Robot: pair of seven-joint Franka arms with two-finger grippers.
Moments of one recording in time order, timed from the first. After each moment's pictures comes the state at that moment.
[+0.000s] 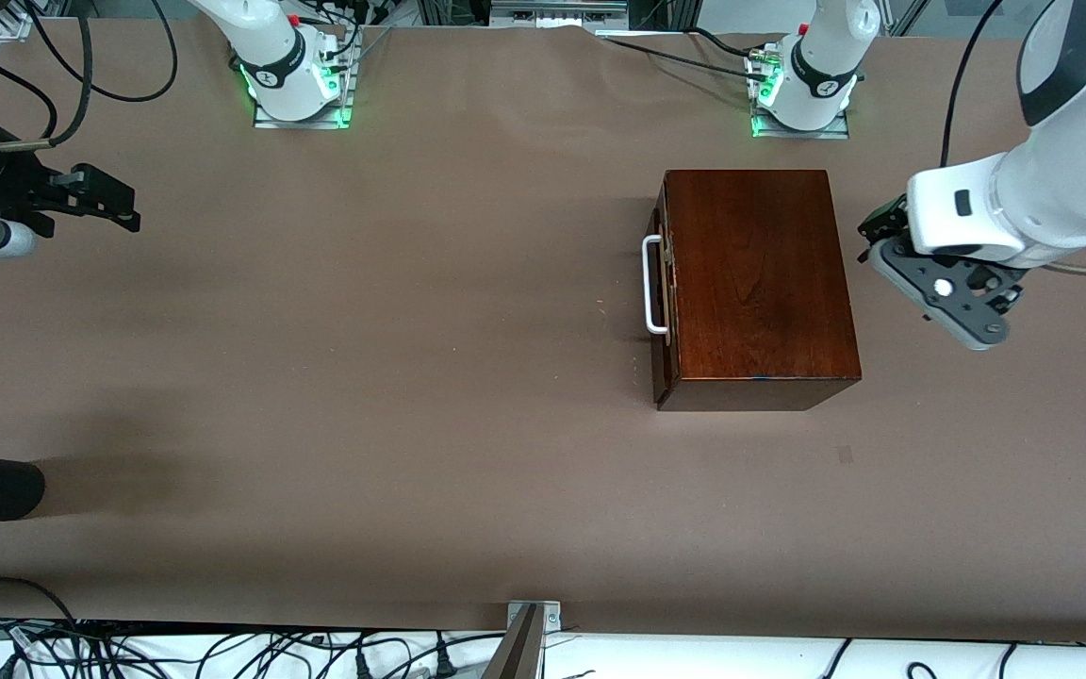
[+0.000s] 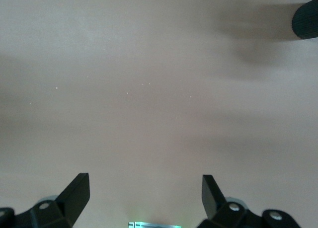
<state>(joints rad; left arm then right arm) -0.01 0.28 -0.23 -1.25 0.10 1.43 0.42 0.13 0.11 -0.05 -1.42 0.01 1.44 0.00</state>
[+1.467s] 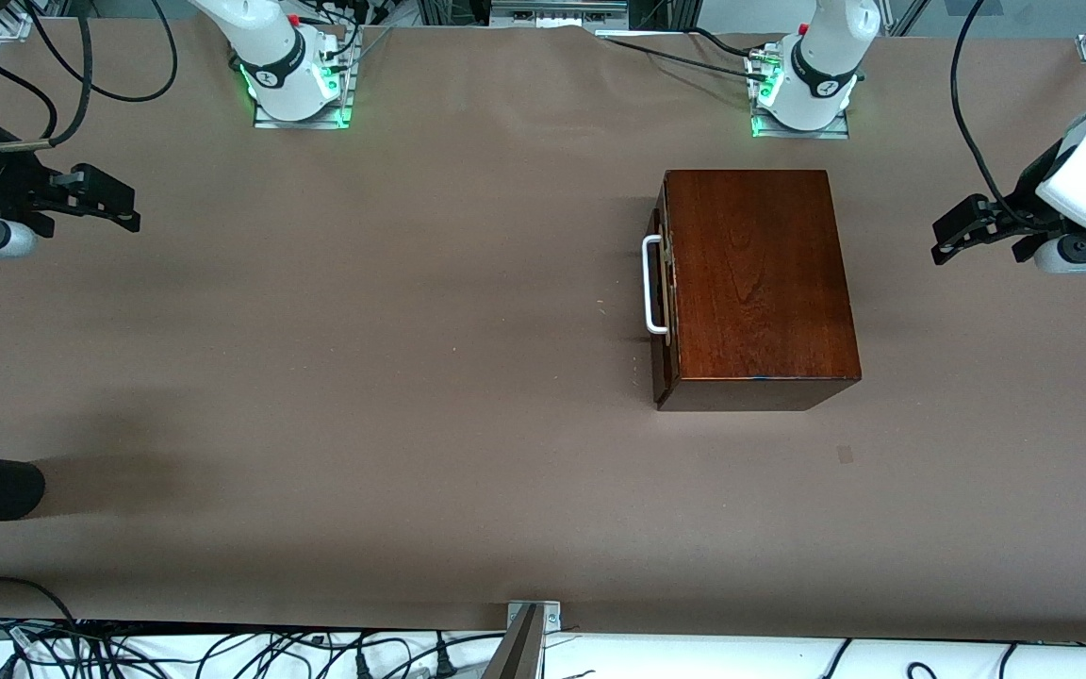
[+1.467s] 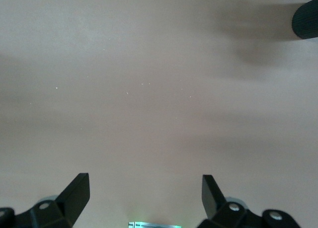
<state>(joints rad) -0.02 0.00 -0.04 -1.65 0.02 1.64 -0.11 0.13 0.11 -0.05 -1.42 0.01 1.44 0.00</state>
